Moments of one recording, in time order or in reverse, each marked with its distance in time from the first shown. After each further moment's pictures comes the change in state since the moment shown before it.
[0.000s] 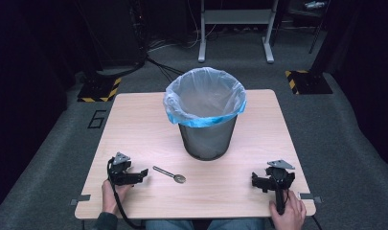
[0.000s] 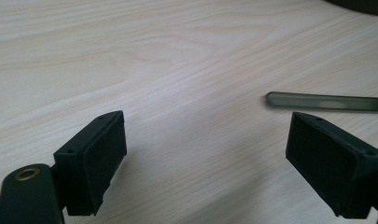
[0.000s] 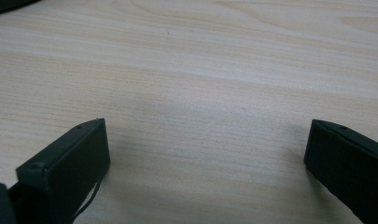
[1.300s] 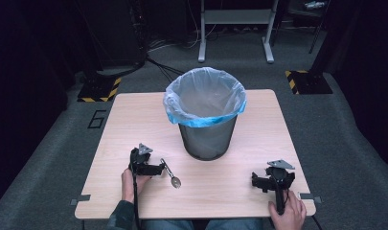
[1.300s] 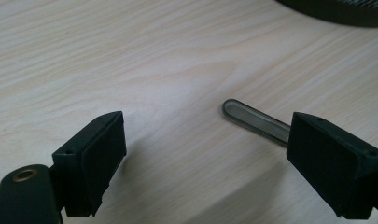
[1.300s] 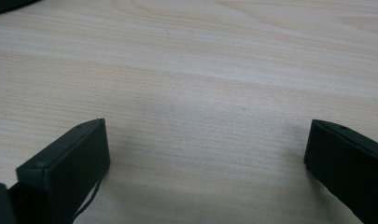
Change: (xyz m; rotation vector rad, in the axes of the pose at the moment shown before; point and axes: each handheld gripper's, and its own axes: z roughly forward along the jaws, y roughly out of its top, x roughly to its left) left arm -0.041 0.037 0.047 0.065 0.020 0.089; right arm 0.000 0.000 0.000 0.000 0.000 0.000
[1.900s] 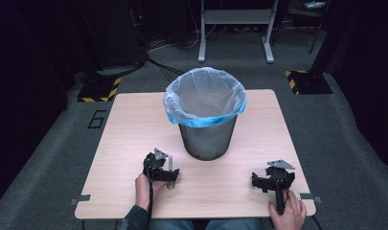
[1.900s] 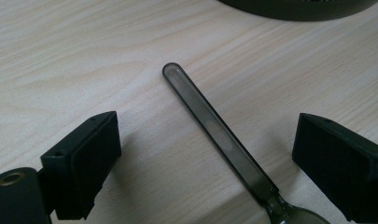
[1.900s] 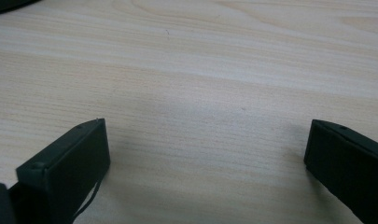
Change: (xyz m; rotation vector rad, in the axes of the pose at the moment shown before) left arm -0.054 0.003 0.012 0.045 0.016 0.026; right arm 0.000 0.000 0.000 0.000 0.000 0.000
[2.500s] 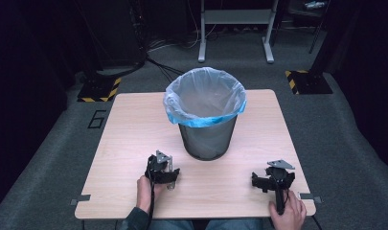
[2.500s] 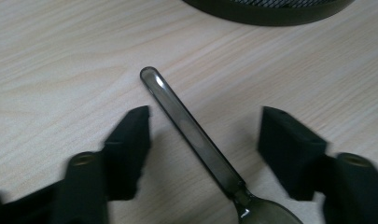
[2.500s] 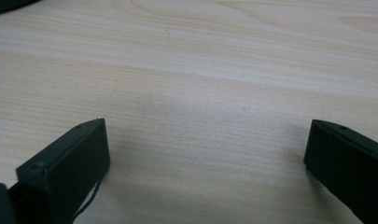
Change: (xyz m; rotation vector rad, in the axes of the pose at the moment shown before) left arm -0.011 -0.003 -0.009 -0.039 -0.020 0.010; right arm 0.000 0.000 0.000 0.000 0.000 -0.001
